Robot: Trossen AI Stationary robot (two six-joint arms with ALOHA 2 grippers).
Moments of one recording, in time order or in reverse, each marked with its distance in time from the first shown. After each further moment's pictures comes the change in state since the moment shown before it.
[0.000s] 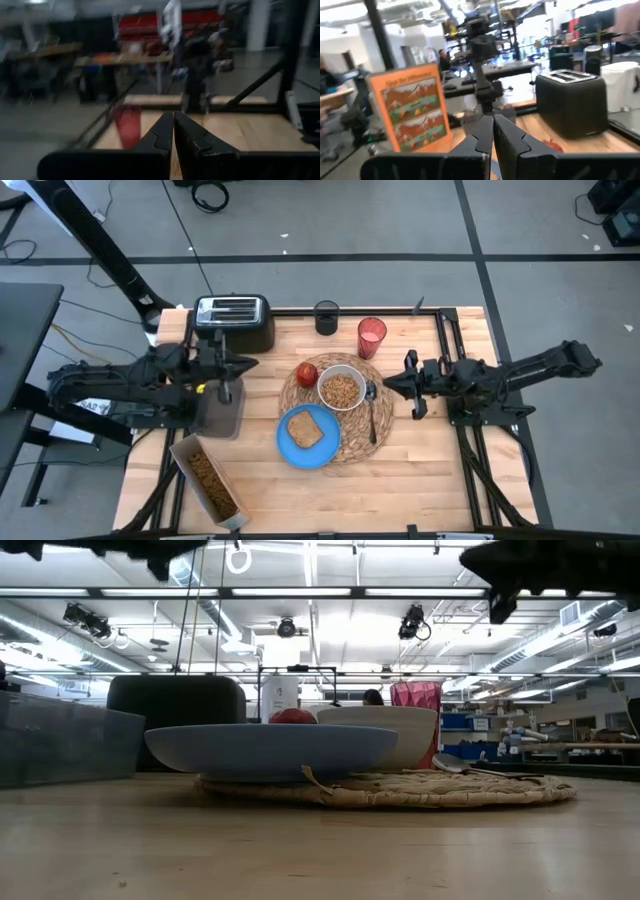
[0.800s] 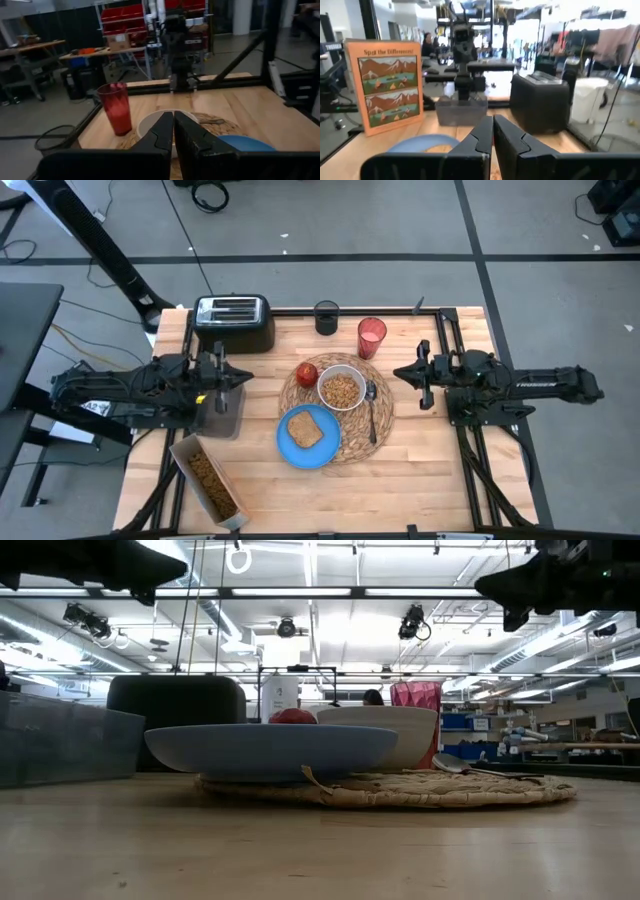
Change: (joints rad) left arm -0.030 -0.165 -0.166 -0.070 0.022 0.039; right arm -0.239 -0.295 -0.058 -0.282 -0.201 -0.173
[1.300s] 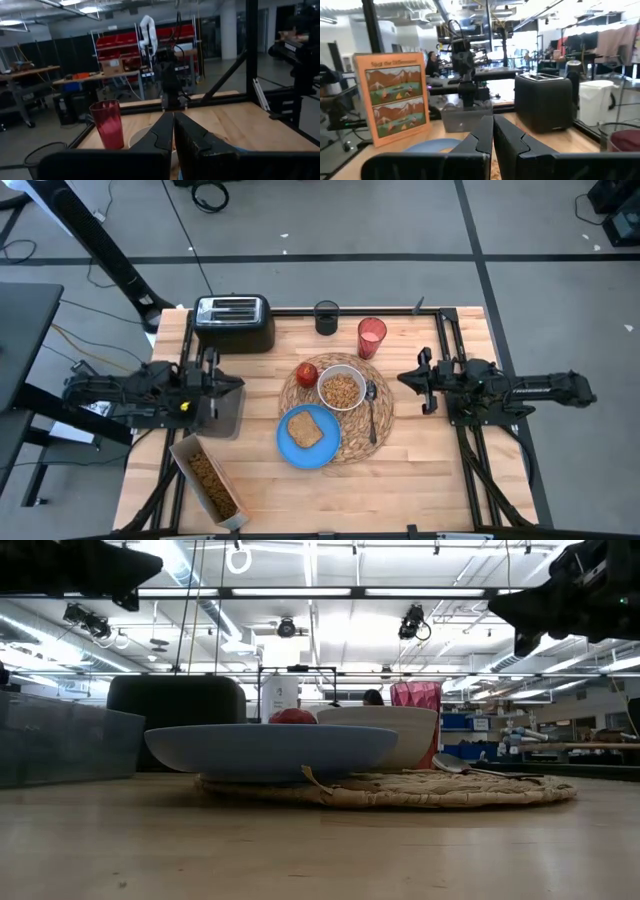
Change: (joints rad) left arm -0.068 -0.234 -0.139 0.036 0.000 0.023; right arm 0.015 -0.148 -0.181 0.109 0.022 0.084
